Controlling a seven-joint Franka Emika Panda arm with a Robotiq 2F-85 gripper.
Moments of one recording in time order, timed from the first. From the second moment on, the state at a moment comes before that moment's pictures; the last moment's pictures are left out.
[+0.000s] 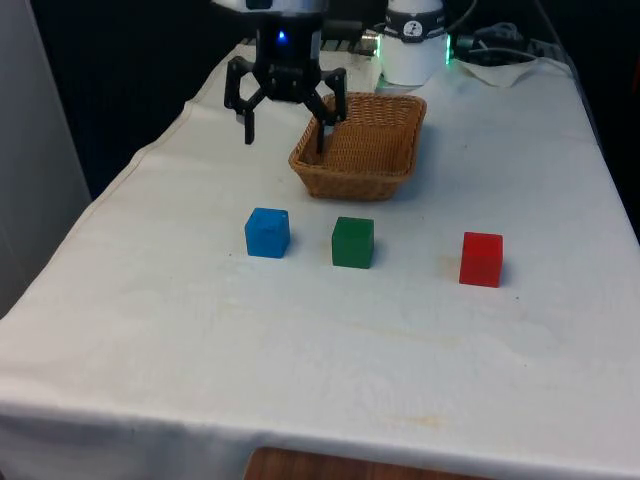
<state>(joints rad) 0.01 0.33 -0.22 -2.02 -0.01 2.49 -0.20</state>
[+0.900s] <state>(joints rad) 0.00 0.46 -0.26 -1.98 0.16 2.56 -0.38</state>
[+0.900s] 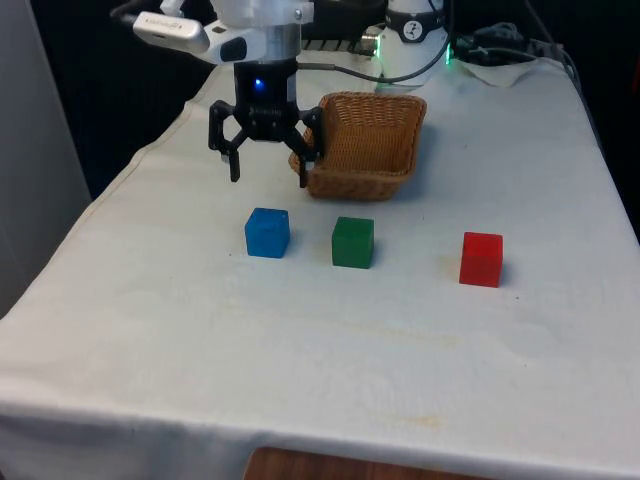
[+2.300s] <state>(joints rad) -0.01 0.62 -0.27 -1.93 0.23 2.66 -0.43</state>
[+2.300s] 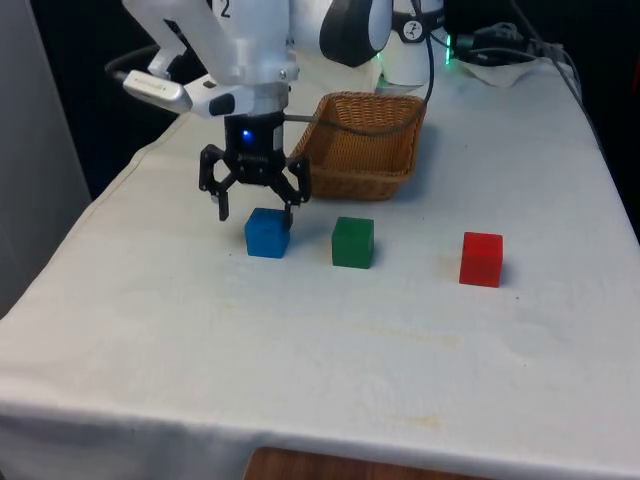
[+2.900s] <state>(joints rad) -0.02 0.65 -0.28 -1.90 0.25 2.65 -0.45</state>
